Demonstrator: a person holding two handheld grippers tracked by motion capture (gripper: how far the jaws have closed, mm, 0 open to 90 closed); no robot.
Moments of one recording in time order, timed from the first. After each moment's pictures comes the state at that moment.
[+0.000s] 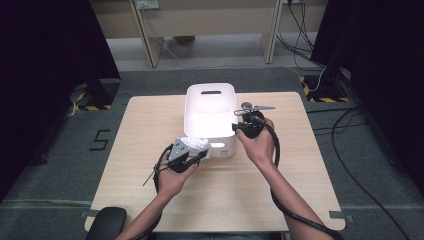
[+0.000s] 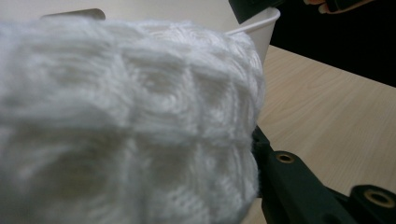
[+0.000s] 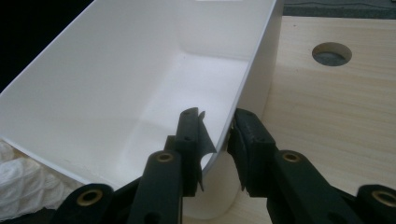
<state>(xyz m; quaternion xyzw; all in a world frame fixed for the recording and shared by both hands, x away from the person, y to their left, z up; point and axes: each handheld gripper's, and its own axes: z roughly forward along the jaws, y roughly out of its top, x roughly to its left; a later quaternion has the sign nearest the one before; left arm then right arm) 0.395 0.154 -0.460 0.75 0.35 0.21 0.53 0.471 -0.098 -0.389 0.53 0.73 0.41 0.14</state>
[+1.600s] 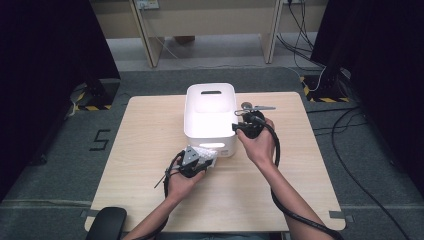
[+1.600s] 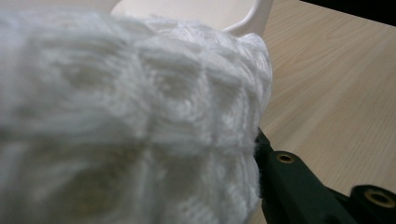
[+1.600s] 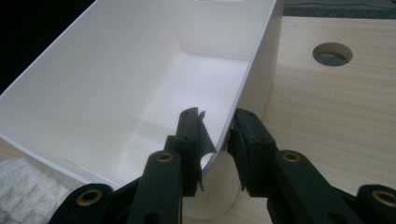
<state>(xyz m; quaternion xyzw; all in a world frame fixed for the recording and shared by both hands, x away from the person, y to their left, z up) 0.404 0.132 -0.501 0.78 0.35 0.19 0.48 0.471 -0.099 -0.389 0.53 0.73 0.41 0.14</state>
